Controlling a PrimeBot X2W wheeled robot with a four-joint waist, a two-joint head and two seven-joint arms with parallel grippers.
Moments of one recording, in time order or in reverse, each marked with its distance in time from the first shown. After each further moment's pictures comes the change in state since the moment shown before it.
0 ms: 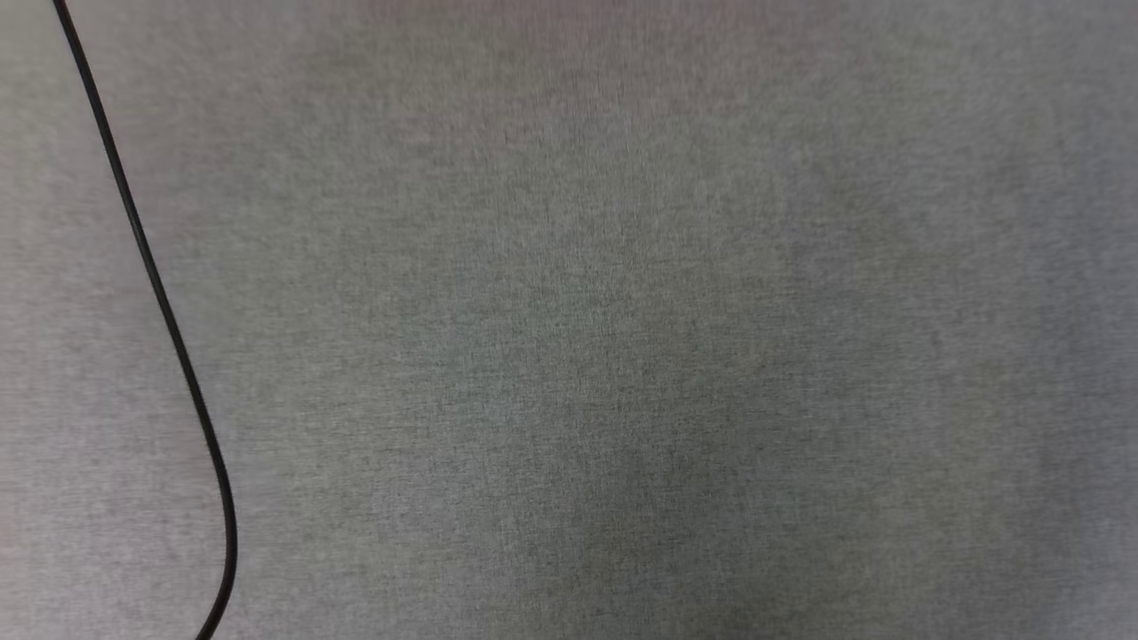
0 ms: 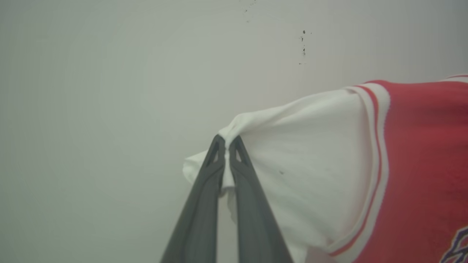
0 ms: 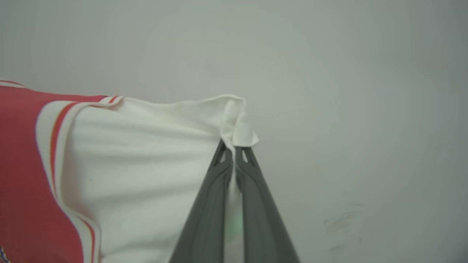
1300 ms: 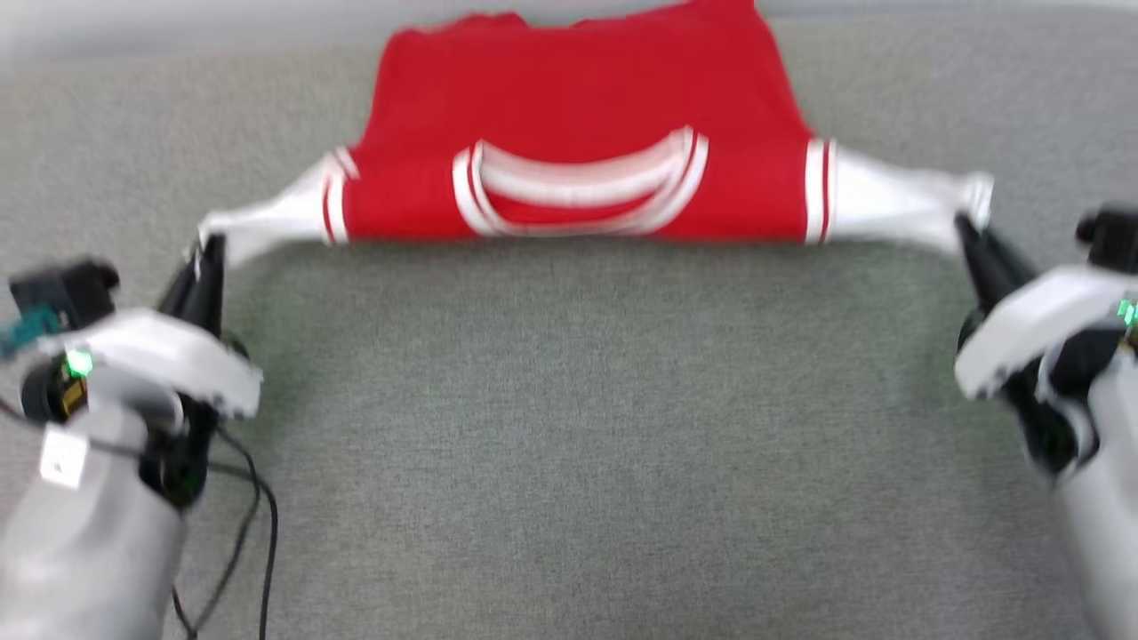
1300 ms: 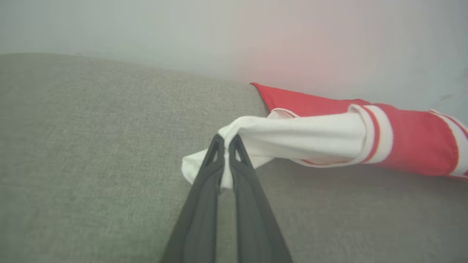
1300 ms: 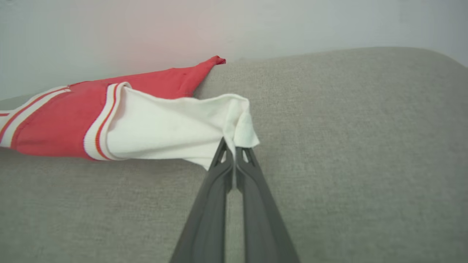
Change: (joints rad) left arm 0.996 -0.032 -0.046 0.007 -0.333 -0.075 -0.187; right arm 0.948 -0.019 0.285 -0.021 0.394 0.000 -0.216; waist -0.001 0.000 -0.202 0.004
